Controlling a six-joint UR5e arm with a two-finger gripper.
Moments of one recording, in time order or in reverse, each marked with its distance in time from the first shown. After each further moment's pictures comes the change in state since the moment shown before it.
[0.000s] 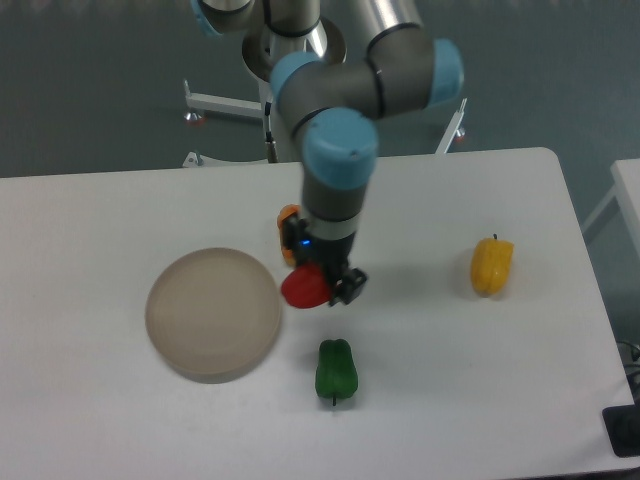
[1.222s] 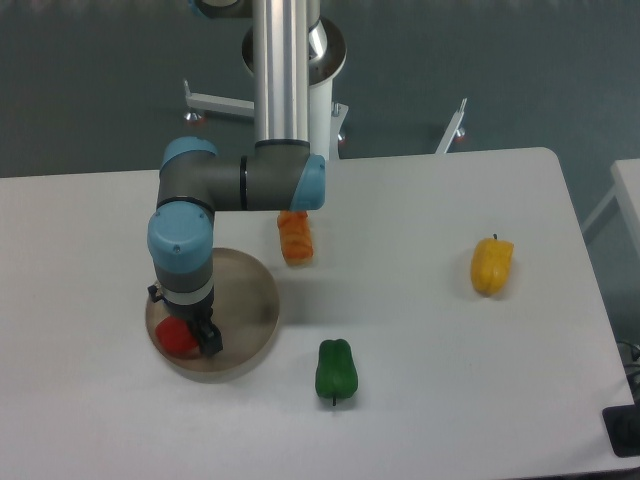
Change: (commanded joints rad) arm -0.412 -0.239 -0.025 0.233 0.017 -0.186
